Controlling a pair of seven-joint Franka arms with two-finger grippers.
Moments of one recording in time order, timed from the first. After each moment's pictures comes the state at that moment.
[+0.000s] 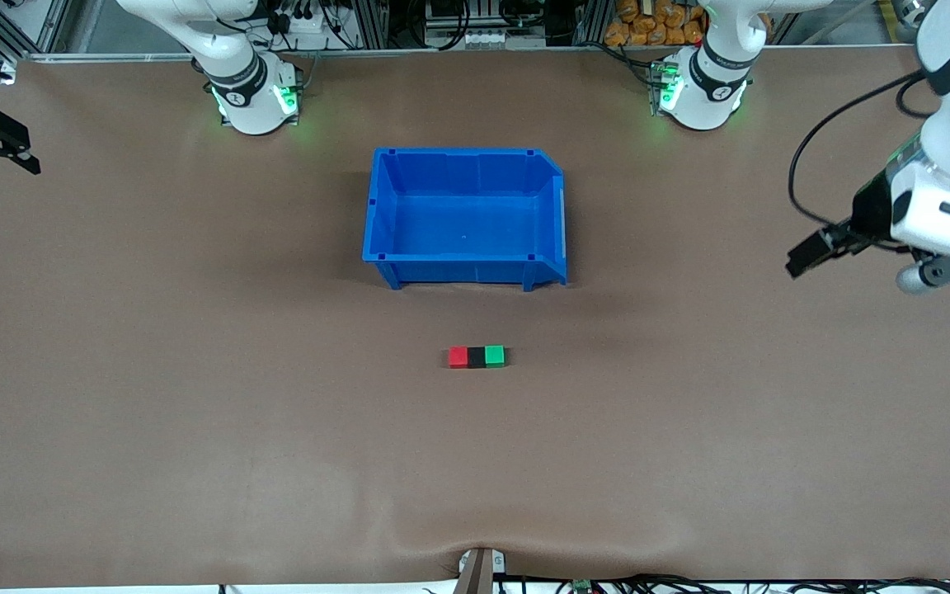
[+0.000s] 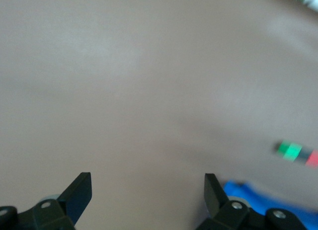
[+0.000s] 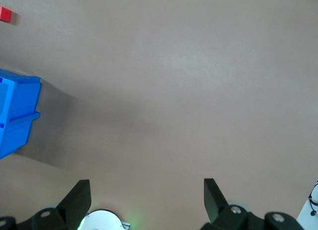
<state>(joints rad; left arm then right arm) -0.04 0.02 -0.10 -1.64 0.03 1.70 -0.40 -0.04 -0.07 -0.03 -1.54 -0.02 1.42 -0.42</state>
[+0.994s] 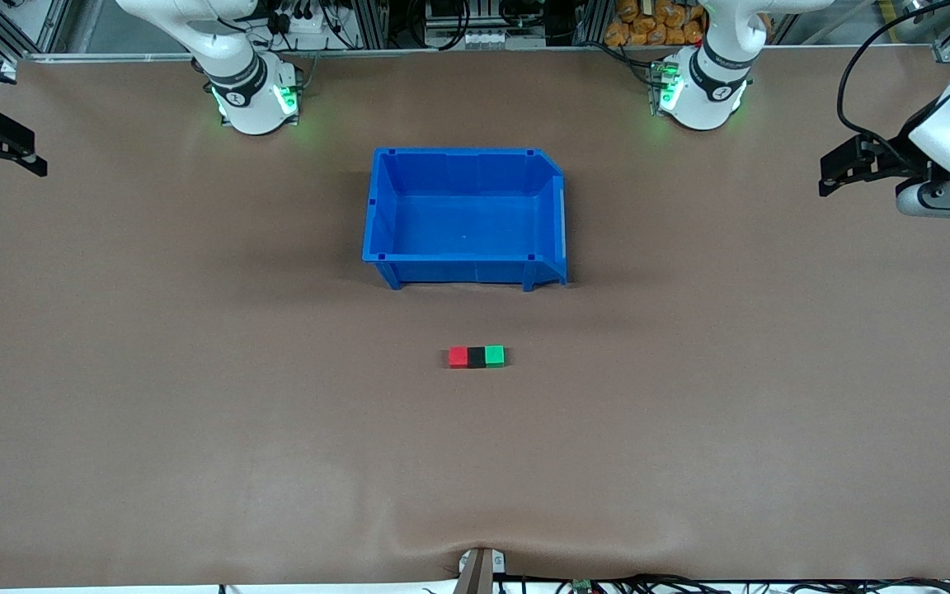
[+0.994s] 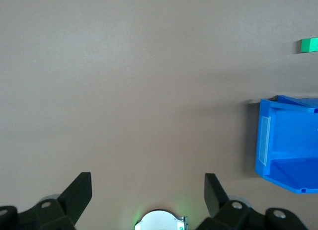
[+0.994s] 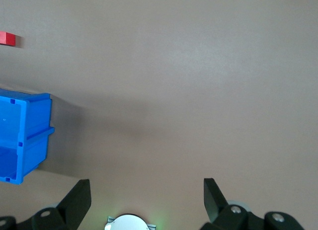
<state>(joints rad) -0.07 -0.01 -0.06 -1.54 0.03 1.47 -0.01 -0.02 -0.07 -0.06 -1.54 0.02 1.40 -0.27</state>
